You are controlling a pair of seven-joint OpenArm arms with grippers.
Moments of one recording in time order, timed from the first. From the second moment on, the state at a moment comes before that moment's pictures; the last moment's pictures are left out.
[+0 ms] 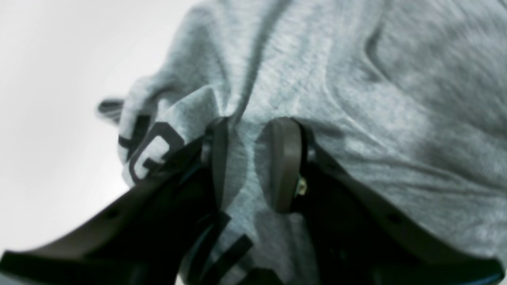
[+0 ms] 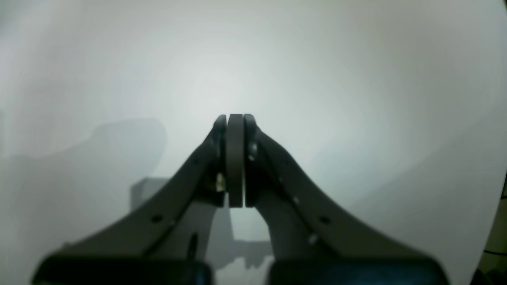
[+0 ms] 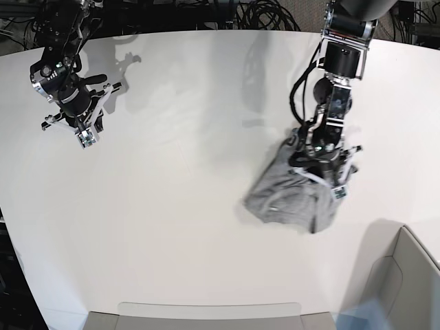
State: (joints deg) left arm -7.0 -13.0 6.4 68.2 -15.8 31.6 35.8; right arm -12.2 7.7 22.4 112.6 4.2 42.9 -55.5
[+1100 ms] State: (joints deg) left arm 3.4 -12.7 -5.9 110.0 -17.7 35.6 44.1; right arm -7.8 9.9 15.1 112.6 4.2 42.9 -55.5
